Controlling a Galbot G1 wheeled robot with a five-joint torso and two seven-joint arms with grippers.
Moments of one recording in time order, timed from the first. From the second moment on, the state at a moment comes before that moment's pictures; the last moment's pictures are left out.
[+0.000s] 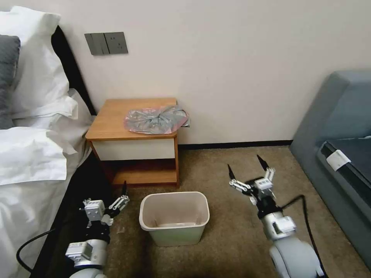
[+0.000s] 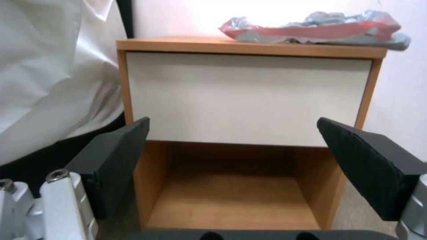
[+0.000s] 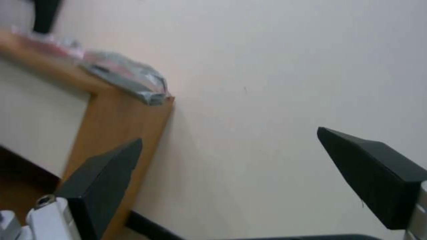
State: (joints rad) left arm 1.75 -1.54 -0.69 -2.11 -0.16 -0.17 0.07; right arm -1.41 1.25 0.46 1.97 -0.24 0.27 -0.06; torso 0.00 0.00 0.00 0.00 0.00
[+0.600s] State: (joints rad) left arm 1.75 -1.59 -0.67 -2.08 -0.11 -0.19 0.07; right arm -0.94 1.11 0.22 1.60 -0.76 0.39 0.03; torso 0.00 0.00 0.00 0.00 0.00
